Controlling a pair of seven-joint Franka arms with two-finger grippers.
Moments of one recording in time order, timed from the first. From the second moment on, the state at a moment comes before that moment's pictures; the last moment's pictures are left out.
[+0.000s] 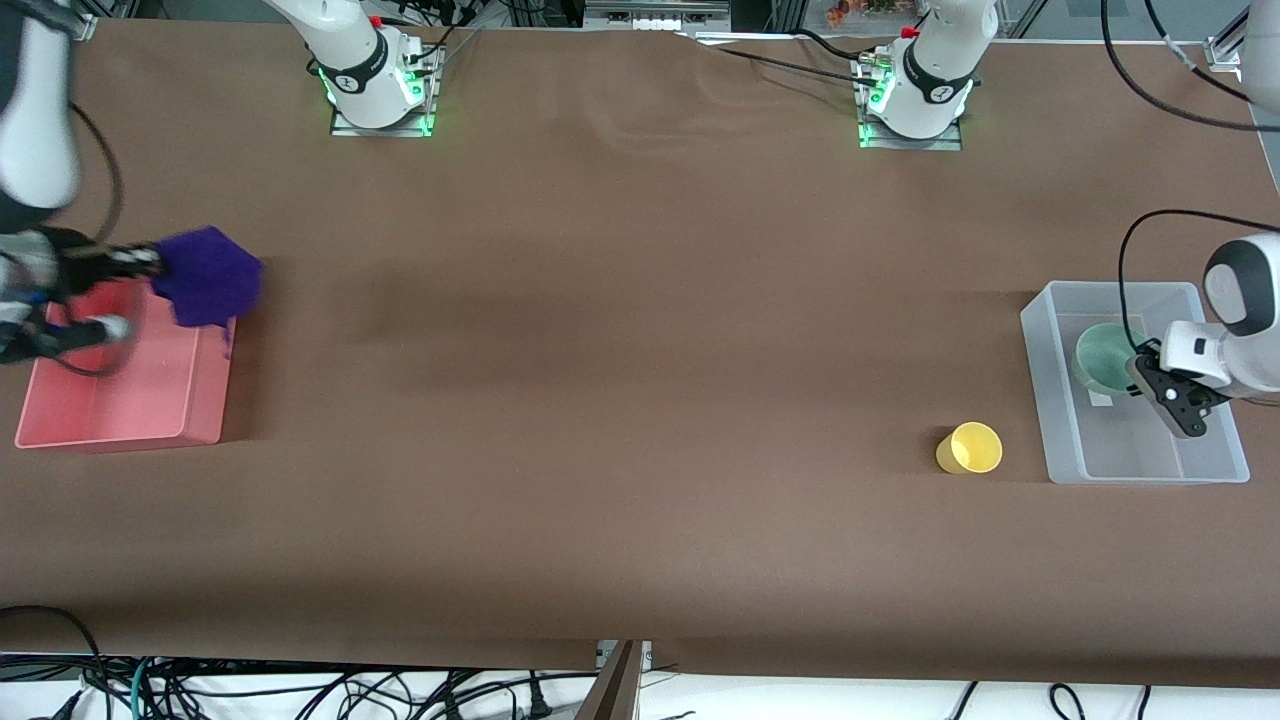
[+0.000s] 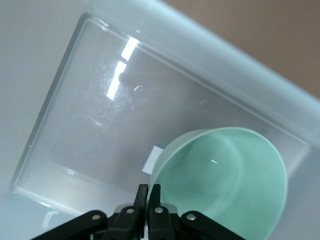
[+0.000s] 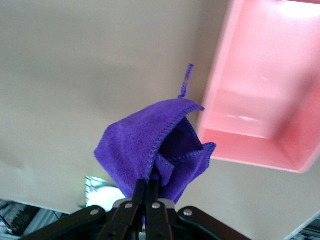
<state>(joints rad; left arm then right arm) 0.50 0.57 -0.12 -1.77 0.23 2.29 1.29 0.11 0.30 -0.34 -1.47 -0.01 1.32 -0.48</state>
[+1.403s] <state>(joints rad) 0.36 0.58 -0.39 -1.62 0.14 2.07 0.47 -0.01 0.46 -0.50 -1.77 0.05 1.88 -0.78</state>
